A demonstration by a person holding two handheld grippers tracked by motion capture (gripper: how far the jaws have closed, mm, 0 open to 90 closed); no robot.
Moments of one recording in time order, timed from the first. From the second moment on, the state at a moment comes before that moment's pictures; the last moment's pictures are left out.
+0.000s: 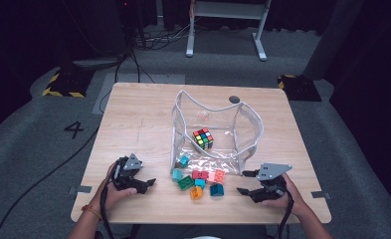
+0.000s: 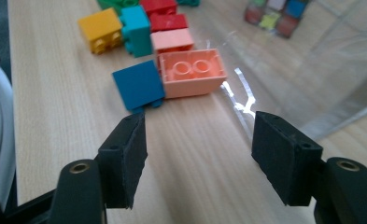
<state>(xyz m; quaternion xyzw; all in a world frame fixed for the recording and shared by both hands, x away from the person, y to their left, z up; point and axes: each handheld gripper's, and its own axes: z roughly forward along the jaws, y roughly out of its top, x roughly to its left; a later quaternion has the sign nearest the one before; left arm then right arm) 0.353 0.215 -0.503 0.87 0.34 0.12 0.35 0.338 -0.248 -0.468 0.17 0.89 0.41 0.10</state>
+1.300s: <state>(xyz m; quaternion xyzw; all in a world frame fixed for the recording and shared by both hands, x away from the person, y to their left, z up) 0.353 0.215 -0.503 0.87 0.34 0.12 0.34 0.335 -0.192 -0.497 0.13 0.91 0.39 0.05</state>
